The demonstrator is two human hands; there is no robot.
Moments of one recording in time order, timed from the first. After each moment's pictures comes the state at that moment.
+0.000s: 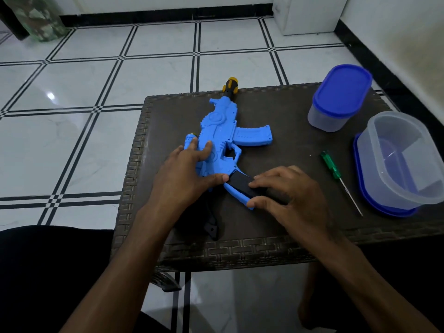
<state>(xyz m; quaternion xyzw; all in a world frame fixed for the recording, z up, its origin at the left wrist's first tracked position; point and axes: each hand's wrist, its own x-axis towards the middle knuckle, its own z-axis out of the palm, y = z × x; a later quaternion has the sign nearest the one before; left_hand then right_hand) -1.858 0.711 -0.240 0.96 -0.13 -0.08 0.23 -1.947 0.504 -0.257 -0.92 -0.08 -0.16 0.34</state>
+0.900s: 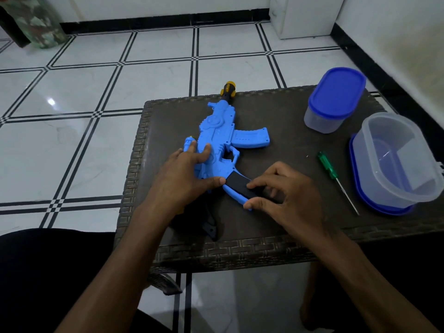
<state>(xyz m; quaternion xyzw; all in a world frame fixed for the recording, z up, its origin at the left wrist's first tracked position) -1.859 0.712 -0.231 0.95 -0.13 -0.11 0.24 -1.945 0.505 -0.252 -0.91 -0.08 -0.14 0.39</state>
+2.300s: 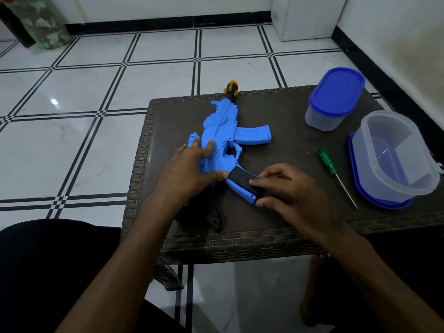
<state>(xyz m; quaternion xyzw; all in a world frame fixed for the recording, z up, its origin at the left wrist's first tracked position) -1.859 0.712 -0.233 0.95 -0.14 -0.10 0.26 -1.954 0.488 -0.258 -0.93 -0.16 -0.12 0.31</state>
